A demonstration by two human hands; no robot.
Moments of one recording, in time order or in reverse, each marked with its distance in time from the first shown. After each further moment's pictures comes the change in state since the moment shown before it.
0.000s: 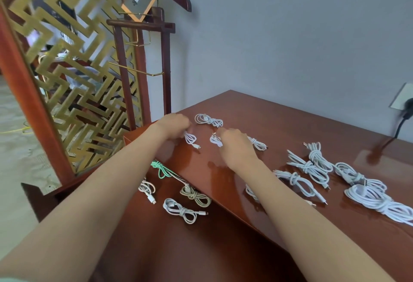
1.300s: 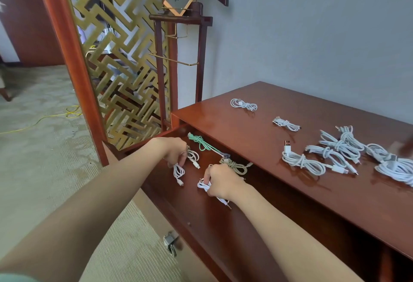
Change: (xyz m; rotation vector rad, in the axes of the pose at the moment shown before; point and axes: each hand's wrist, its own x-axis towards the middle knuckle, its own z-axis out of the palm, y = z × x) left_hand -0.157 -0.010 0.055 -0.164 -0.500 -0.053; right_hand -0.087 -0.102 0.085 0.202 -0.413 -0.135
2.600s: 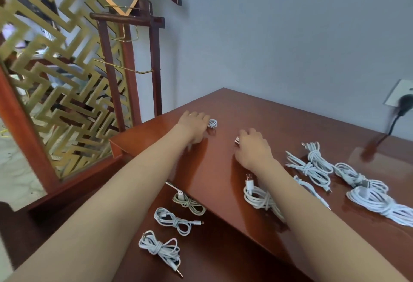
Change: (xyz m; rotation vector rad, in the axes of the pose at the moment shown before) left_hand 0.151 0.086 -0.132 0.140 0.537 -0.066; right_hand 0.046 0.144 -0.126 -0.227 0.357 0.380
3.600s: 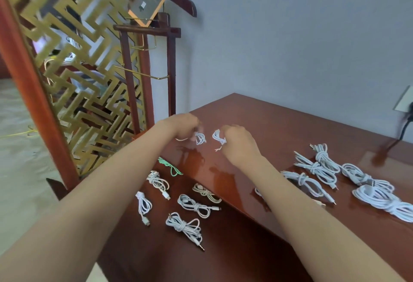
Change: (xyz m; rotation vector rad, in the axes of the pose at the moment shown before) left_hand -0.056 -0.051 -0.026 -0.255 -0.099 0.117; right_hand -0.035 -0.055 -0.031 0.202 0.083 -0.202
